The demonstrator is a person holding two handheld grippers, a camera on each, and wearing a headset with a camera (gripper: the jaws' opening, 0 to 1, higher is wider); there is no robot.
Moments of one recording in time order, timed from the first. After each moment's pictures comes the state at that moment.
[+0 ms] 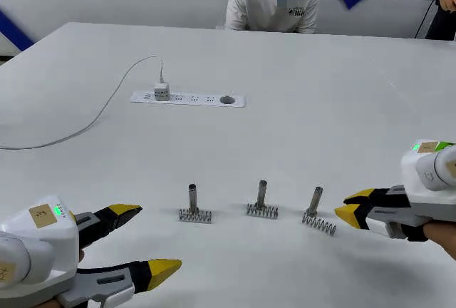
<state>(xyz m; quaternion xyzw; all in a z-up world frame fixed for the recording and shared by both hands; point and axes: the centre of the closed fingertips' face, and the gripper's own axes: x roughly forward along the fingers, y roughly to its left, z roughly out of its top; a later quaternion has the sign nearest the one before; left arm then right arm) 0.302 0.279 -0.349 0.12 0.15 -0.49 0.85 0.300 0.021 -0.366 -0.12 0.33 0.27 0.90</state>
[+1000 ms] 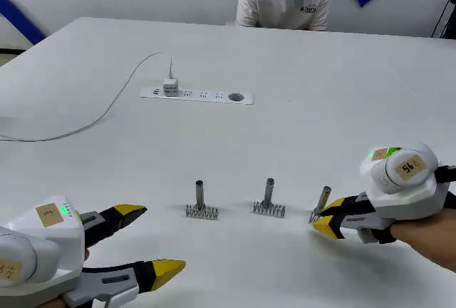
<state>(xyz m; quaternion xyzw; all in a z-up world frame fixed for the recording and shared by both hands) 0.300 0.283 -0.355 0.11 0.16 -0.48 0.85 0.314 0.063 -0.392 -0.17 0.36 0.33 0.86</state>
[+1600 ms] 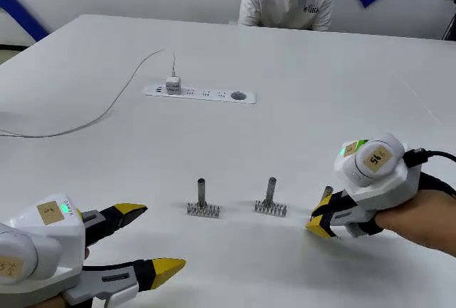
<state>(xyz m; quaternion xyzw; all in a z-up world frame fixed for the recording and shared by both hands) 0.299 0.286 -0.357 0.11 0.16 -0.48 0.86 0.319 0.074 -0.403 -0.24 0.41 0.37 0.80</state>
